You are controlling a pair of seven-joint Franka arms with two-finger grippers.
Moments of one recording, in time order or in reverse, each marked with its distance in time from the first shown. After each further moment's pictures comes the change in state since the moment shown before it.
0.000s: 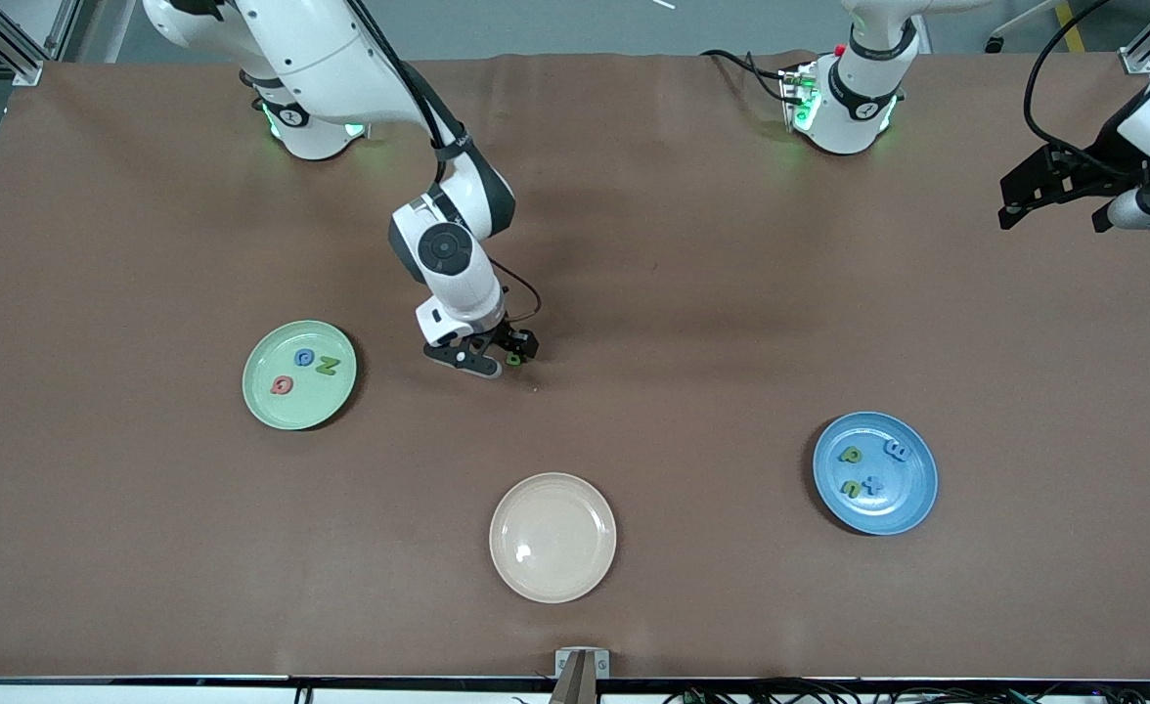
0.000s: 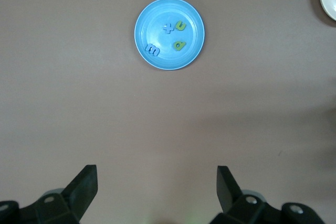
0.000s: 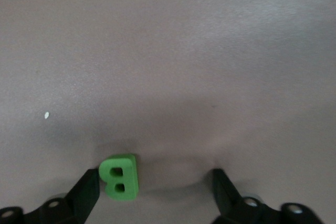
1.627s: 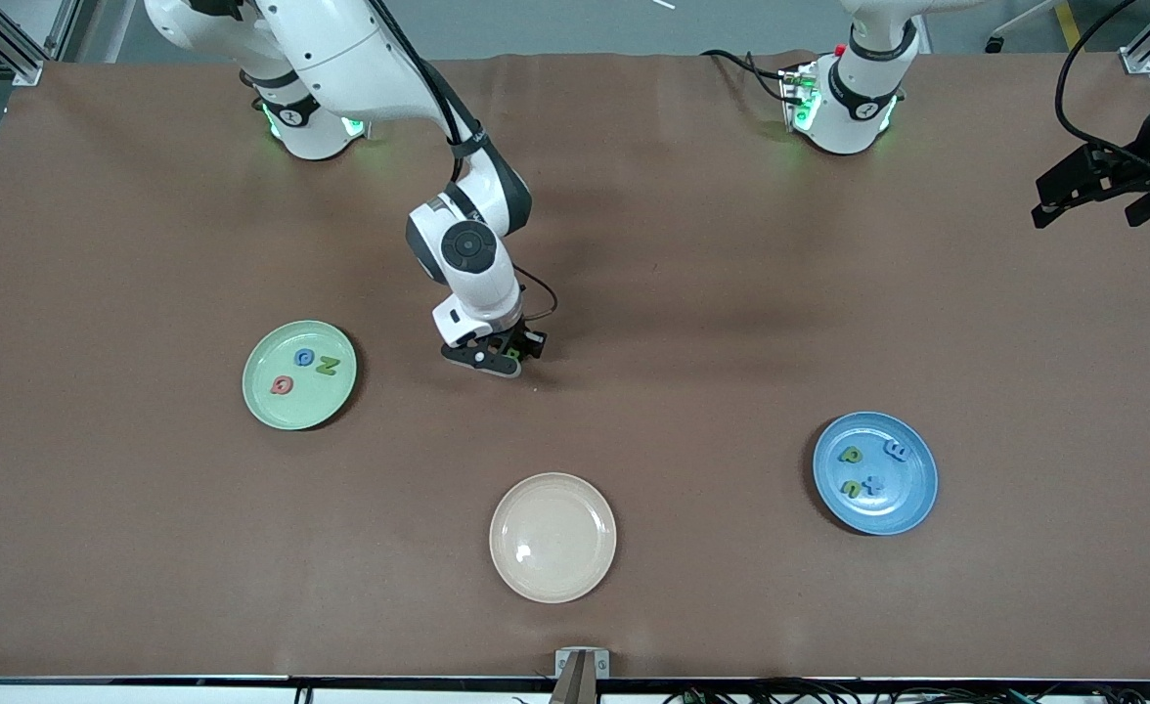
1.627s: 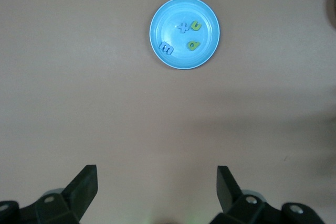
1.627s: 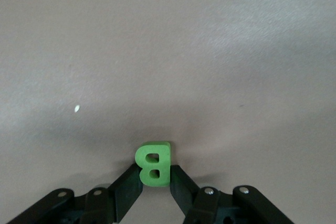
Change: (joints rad) left arm 0.056 -0.007 0.008 -0.004 0.001 -0.006 0.004; right arm 0.076 0.010 -0.060 0.052 -0.005 -0.056 -0.002
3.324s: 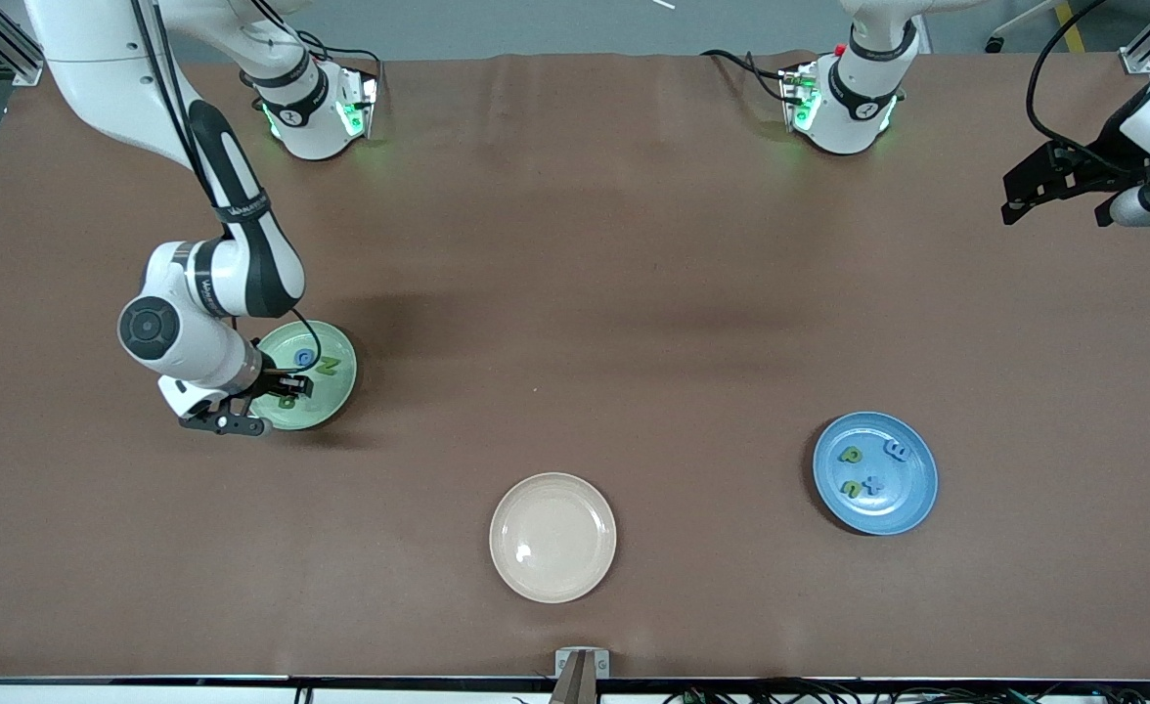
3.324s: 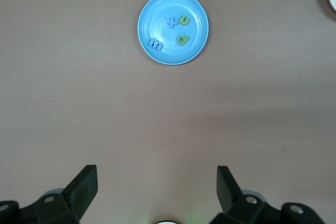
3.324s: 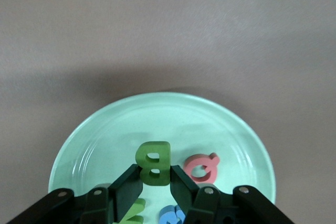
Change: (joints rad) left arm 0.007 0.000 -0.061 -0.005 0.000 -0.010 -0.003; right arm -0.512 -0.173 -0.093 -0.146 0.004 -0.172 -0.790
